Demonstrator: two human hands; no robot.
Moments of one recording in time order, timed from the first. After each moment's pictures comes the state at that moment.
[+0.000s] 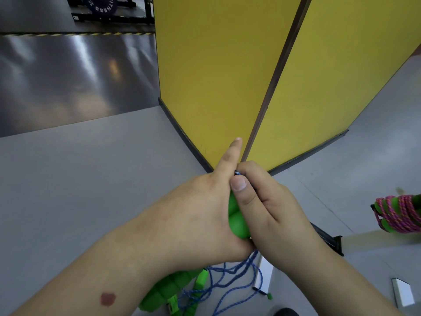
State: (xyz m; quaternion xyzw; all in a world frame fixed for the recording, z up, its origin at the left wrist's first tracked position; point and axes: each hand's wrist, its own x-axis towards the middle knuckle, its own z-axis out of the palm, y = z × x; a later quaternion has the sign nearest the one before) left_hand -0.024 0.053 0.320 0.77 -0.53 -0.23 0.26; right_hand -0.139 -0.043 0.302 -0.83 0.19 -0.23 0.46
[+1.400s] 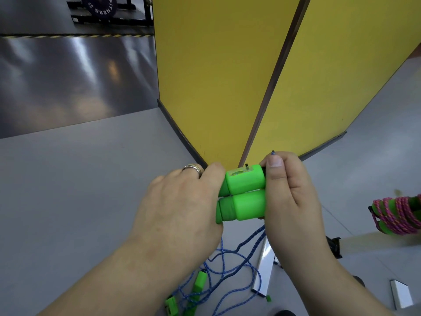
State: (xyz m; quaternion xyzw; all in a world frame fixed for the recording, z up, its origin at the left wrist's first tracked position) left_hand -0.020 0.052 0.300 0.84 -0.53 0.07 0.12; right_hand -0.136 -0.046 0.300 -0.73 0.34 -0.40 0.44
